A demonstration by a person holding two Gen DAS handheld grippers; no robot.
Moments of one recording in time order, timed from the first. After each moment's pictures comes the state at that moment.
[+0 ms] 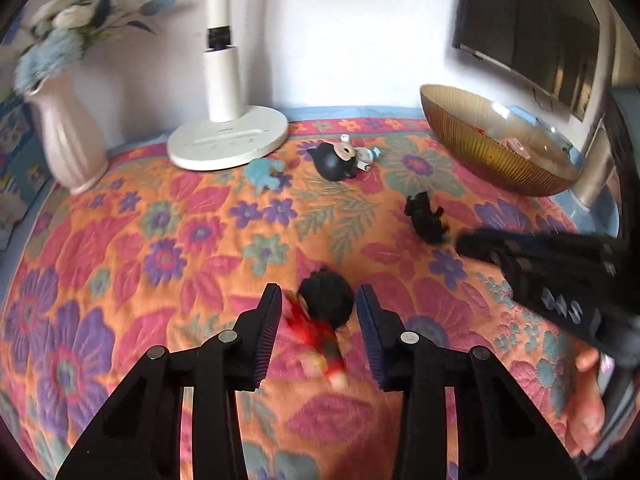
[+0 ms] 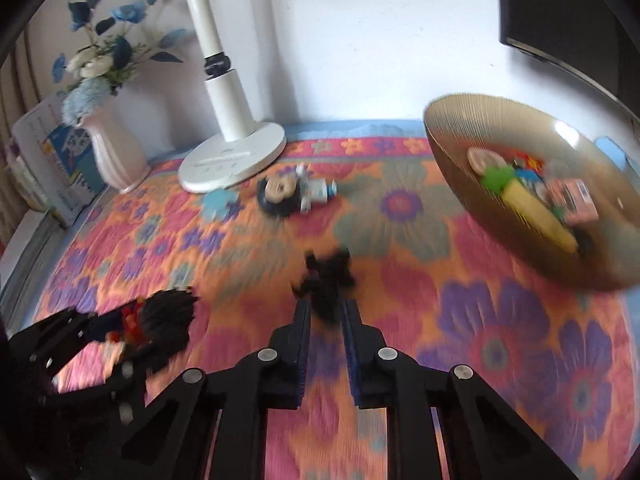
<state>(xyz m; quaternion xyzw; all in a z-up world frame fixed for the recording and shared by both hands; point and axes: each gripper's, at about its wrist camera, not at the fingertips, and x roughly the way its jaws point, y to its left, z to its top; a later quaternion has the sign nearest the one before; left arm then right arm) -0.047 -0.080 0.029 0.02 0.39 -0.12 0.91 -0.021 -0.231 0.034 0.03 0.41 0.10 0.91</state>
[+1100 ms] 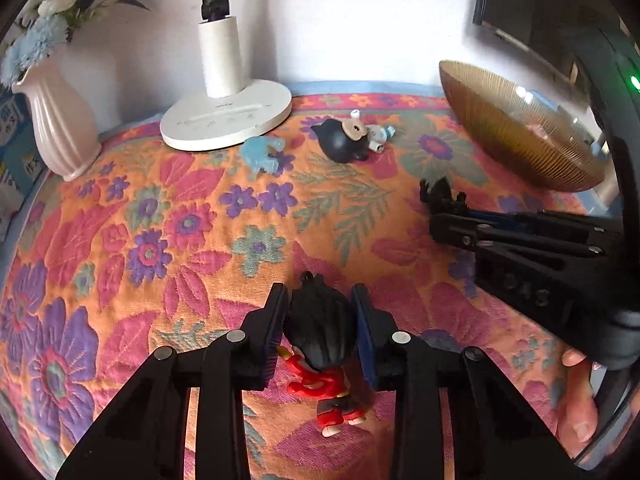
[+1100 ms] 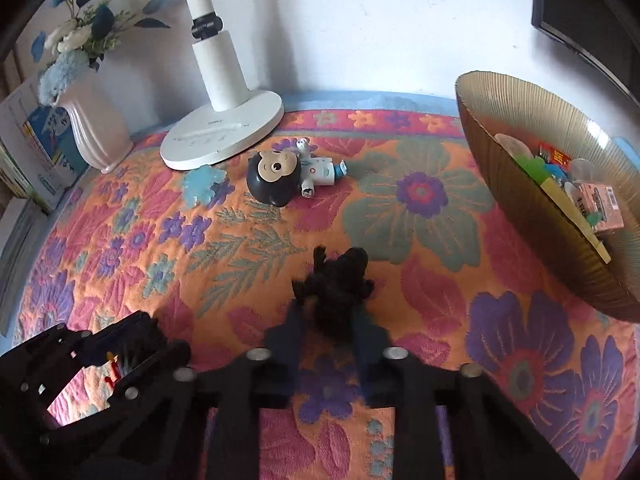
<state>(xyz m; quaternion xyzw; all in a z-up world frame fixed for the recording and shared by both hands) -0.013 -0.095 0.018 0.02 0.43 -0.11 0.90 0.027 -0.222 0.022 0.02 0.45 0.10 0.89</state>
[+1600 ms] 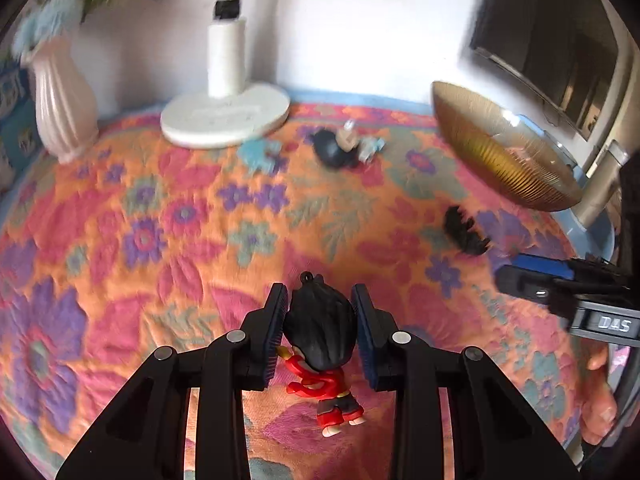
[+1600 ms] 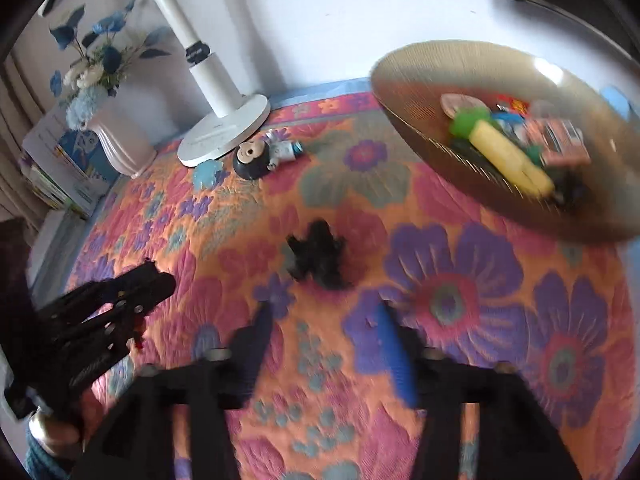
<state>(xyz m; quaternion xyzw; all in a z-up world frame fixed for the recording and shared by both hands) -0.017 -0.087 0.010 -0.02 0.44 -0.12 0.89 -0.017 -0.292 0.025 0.07 0.46 0.14 0.87</state>
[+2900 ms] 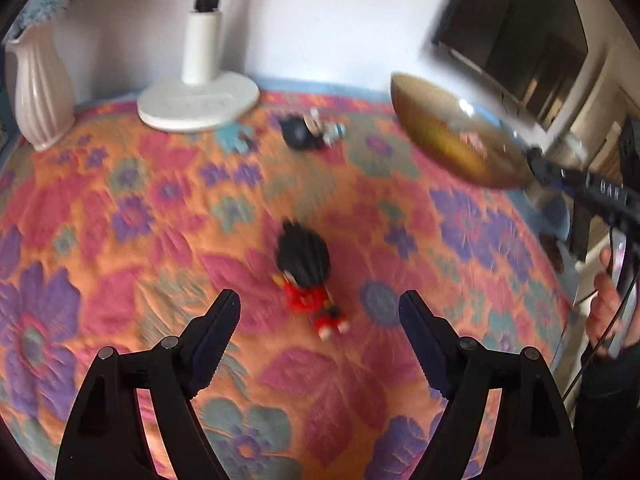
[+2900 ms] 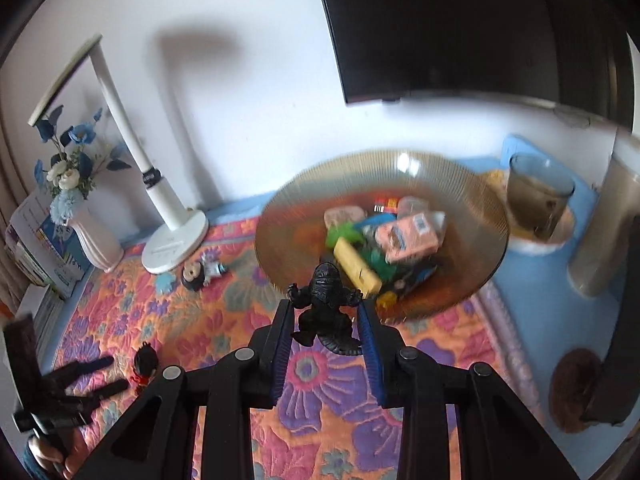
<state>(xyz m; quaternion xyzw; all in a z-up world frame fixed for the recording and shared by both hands) -0.047 -0.074 0.026 -0.04 0.44 -0.21 0.87 -0.044 -0.373 0.104 0.10 0.36 0.04 0.93</state>
